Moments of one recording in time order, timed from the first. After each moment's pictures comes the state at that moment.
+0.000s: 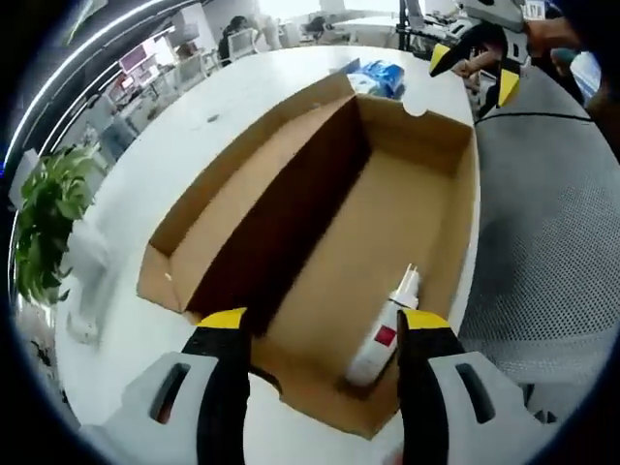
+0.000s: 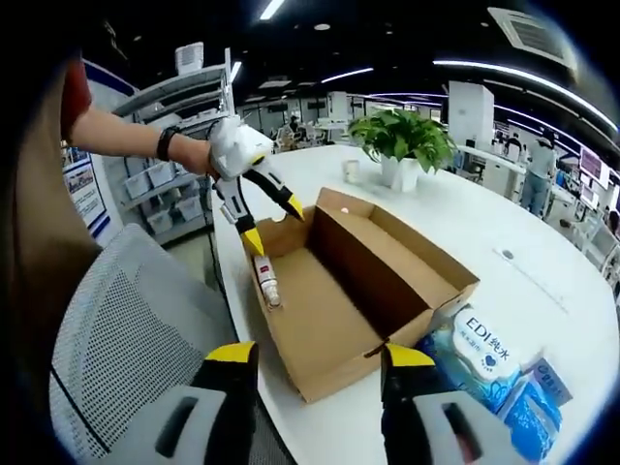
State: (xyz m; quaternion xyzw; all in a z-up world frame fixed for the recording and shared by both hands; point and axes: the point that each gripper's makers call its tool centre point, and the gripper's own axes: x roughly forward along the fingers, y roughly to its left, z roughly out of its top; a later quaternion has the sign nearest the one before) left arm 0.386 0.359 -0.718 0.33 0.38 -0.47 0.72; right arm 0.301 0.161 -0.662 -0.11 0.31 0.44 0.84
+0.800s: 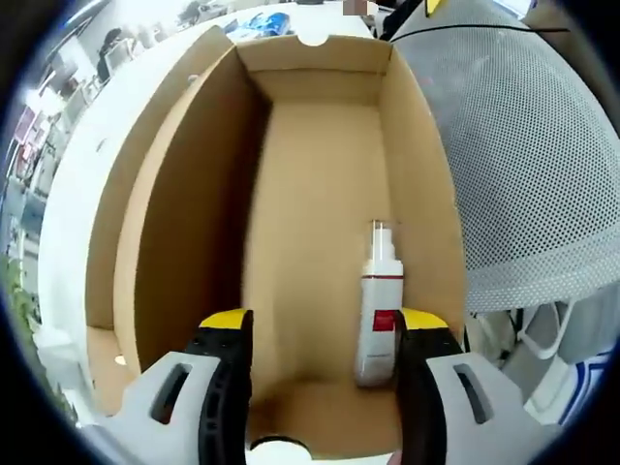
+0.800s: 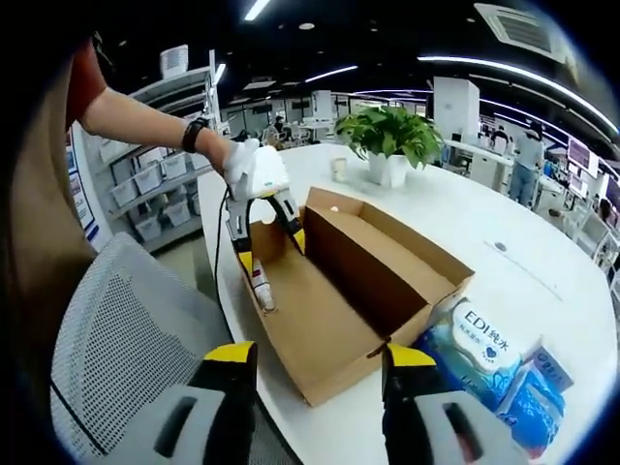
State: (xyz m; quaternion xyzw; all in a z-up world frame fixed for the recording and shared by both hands) left arm 0.364 0.349 -0.757 0.43 0.39 -0.61 0.55; right arm 0.303 0.166 -0.663 -0.10 0.31 0.41 0.85
